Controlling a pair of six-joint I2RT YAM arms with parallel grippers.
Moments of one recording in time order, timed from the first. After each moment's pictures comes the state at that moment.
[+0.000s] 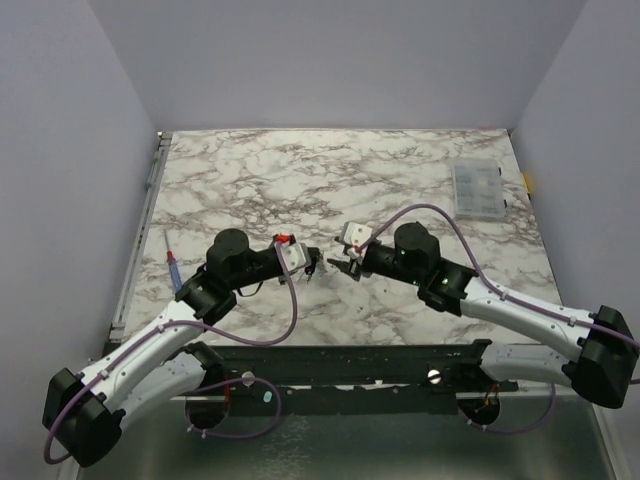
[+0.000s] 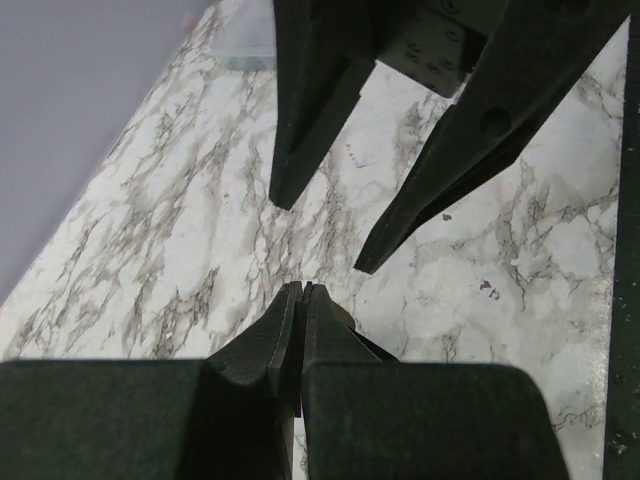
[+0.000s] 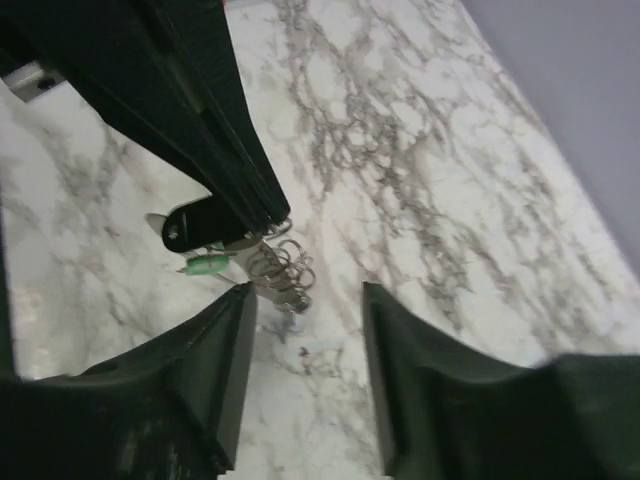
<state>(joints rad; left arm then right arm) -0.66 0.84 0.58 0.11 0.50 0.42 0.92 1.13 0.73 0.21 -0.18 -0.40</state>
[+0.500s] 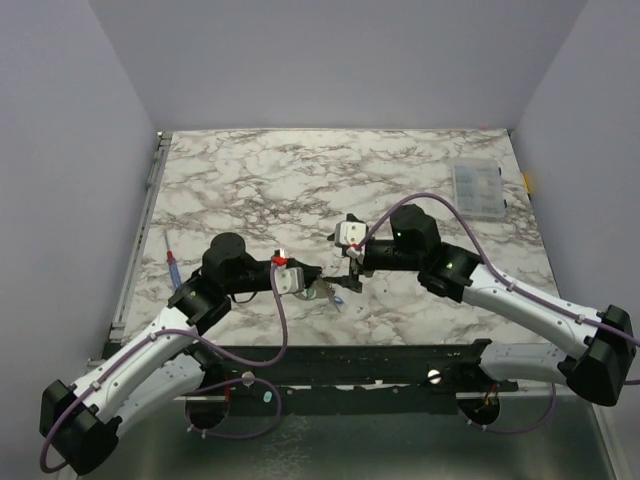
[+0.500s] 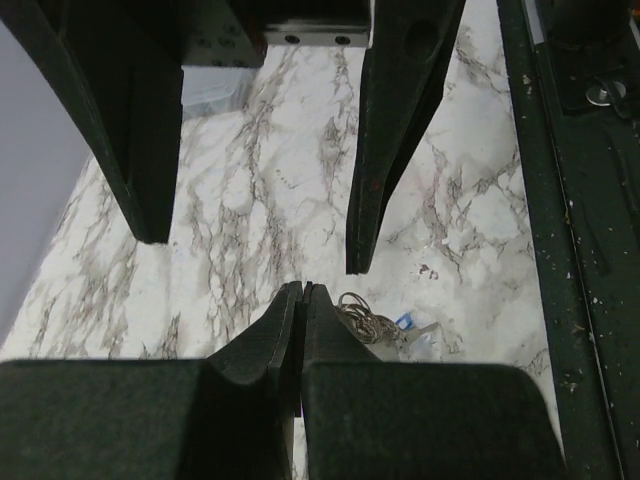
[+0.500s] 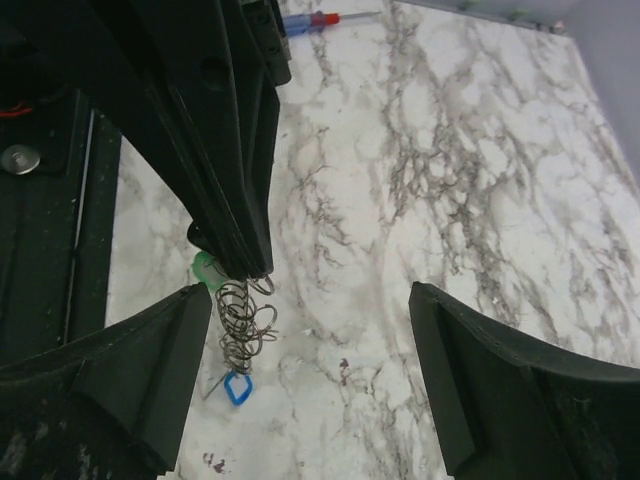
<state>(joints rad) -0.65 0.79 0.58 -0.01 0.72 0.57 0.89 1.14 0.91 -0.06 -0.45 -0.49</state>
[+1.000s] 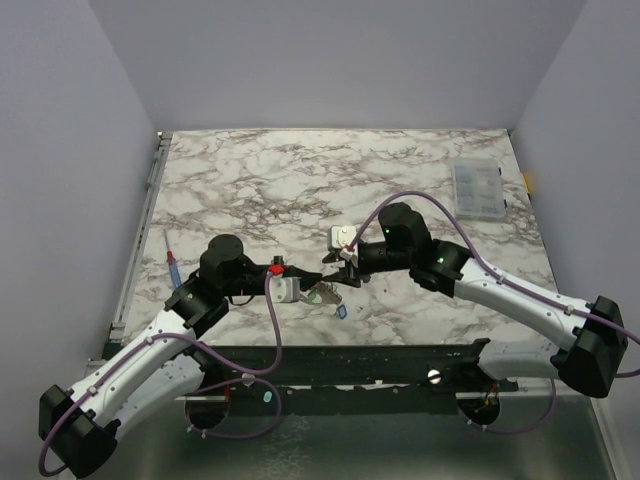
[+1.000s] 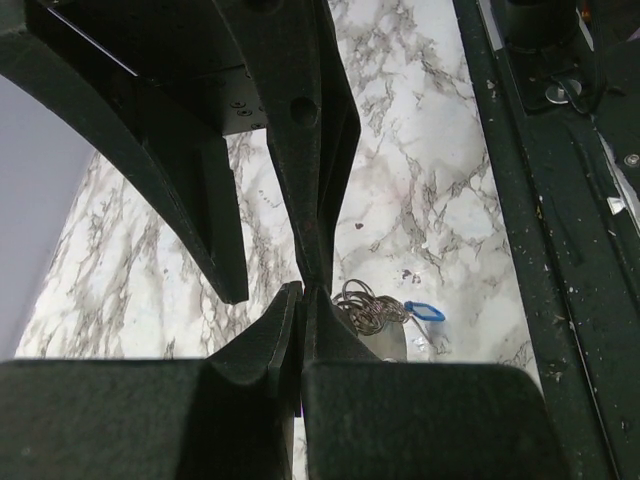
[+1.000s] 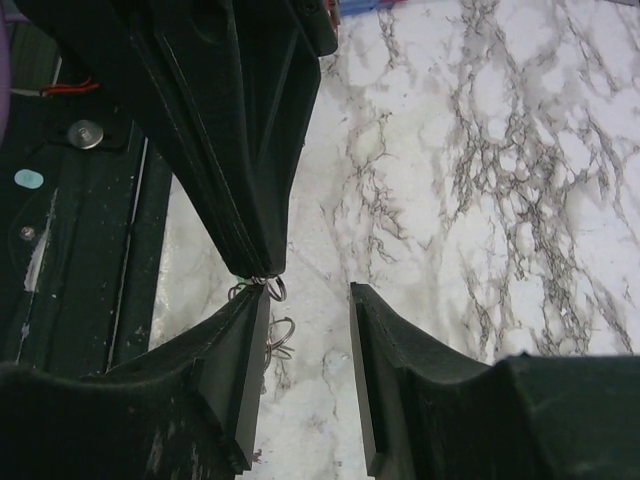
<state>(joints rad) -0.65 0.75 0.58 -0.05 0.81 0.63 0.89 1.23 0.96 -0.17 -0.57 -0.50</state>
